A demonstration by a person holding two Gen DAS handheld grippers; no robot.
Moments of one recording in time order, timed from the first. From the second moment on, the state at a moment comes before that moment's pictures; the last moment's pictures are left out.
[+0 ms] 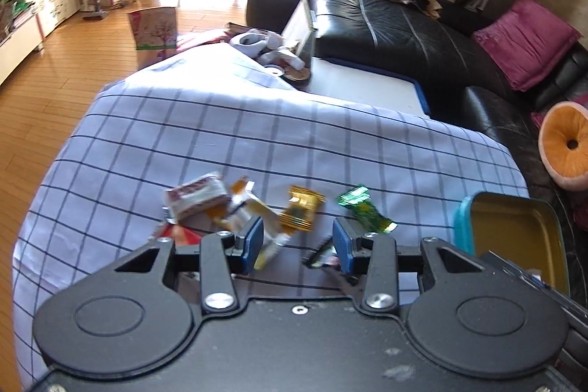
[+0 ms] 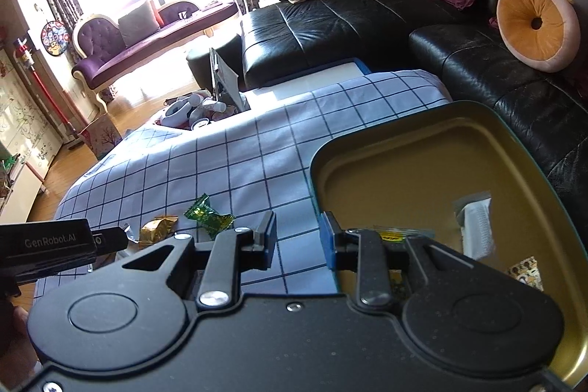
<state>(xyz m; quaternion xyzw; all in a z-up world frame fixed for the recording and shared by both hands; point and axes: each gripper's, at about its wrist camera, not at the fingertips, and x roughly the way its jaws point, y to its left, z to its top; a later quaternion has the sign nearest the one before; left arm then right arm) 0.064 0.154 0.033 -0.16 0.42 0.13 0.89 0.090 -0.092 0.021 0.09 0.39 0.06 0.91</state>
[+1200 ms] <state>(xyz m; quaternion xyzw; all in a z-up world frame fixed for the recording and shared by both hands) 0.062 0.252 -0.025 -0.20 0.47 0.20 0.83 0.135 -0.033 -0.015 0.13 0.38 0.11 0.91</state>
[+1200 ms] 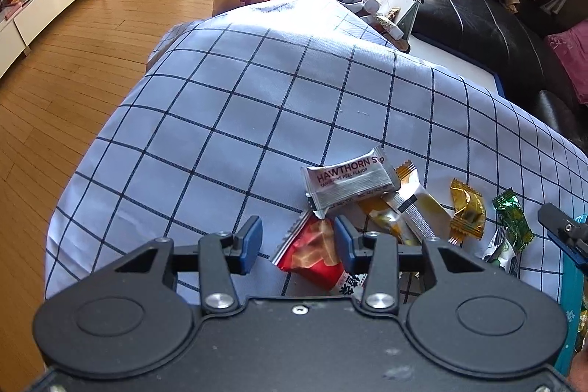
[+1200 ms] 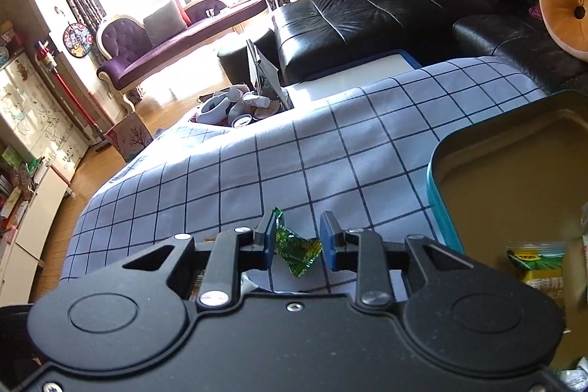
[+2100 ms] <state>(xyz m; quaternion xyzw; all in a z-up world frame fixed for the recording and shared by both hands) 0.049 0.268 -0.020 -0.23 0.46 0.18 0.84 0.120 -0.001 -0.029 0.04 0.38 0.13 0.91</state>
